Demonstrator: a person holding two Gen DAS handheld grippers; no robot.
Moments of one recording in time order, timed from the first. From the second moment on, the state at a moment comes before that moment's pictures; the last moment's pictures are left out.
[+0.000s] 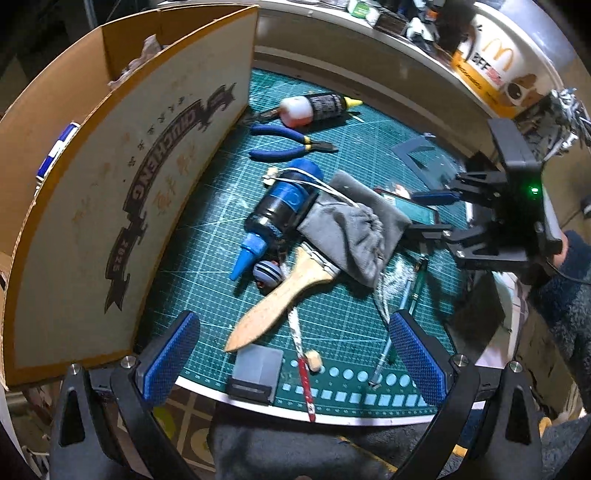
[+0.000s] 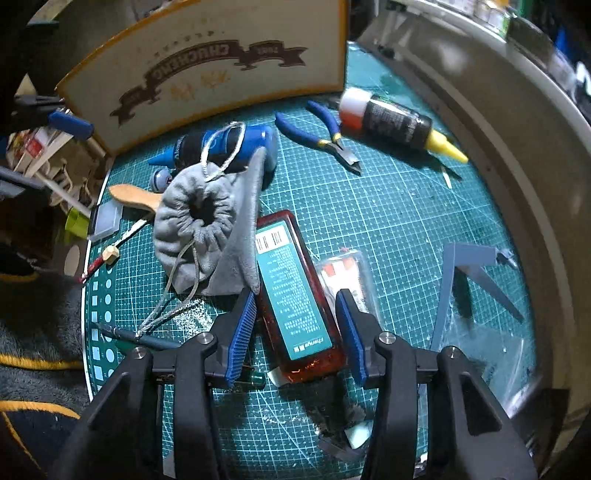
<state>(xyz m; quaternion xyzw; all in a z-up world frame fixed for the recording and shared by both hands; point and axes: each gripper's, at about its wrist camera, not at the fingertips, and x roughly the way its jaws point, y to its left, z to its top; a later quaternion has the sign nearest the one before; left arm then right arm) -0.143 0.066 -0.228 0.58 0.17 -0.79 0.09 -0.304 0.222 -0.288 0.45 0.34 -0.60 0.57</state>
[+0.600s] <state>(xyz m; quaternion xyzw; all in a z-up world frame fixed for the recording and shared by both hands) -0.205 0.053 -0.267 0.55 0.08 -0.83 0.11 -0.305 0.286 -0.267 0.52 0.20 -0.66 0.50</state>
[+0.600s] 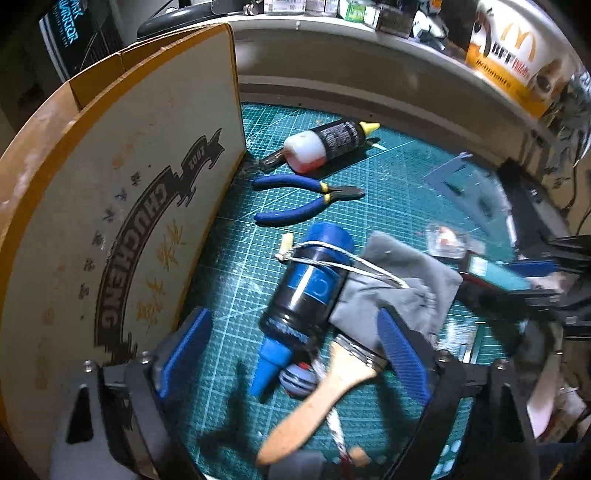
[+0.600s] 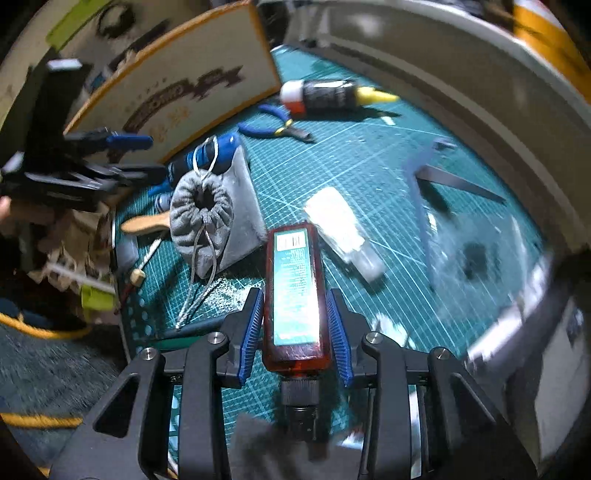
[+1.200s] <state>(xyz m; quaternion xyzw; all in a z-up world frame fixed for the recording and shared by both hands) -0.229 0.043 -0.306 0.58 0.06 -0.81 0.04 -0.300 0.279 -0.280 0.52 0.21 -0.67 0.49</state>
